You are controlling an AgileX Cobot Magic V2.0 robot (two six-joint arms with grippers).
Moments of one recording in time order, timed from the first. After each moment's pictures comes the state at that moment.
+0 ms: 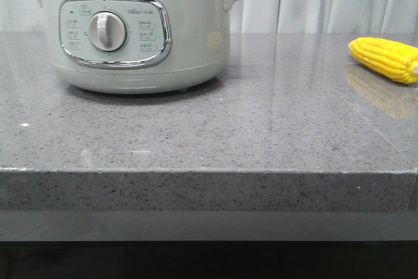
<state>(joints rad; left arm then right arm) -0.09 0.00 0.01 -0.09 -0.01 0.04 0.01 -0.01 0.03 0.03 -0.01 0.11</state>
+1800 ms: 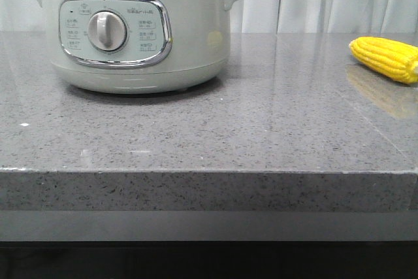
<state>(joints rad) -0.09 0.52 -0.66 -0.11 0.41 0.04 0.01 0.53 -0.65 -0.04 0.54 0.11</state>
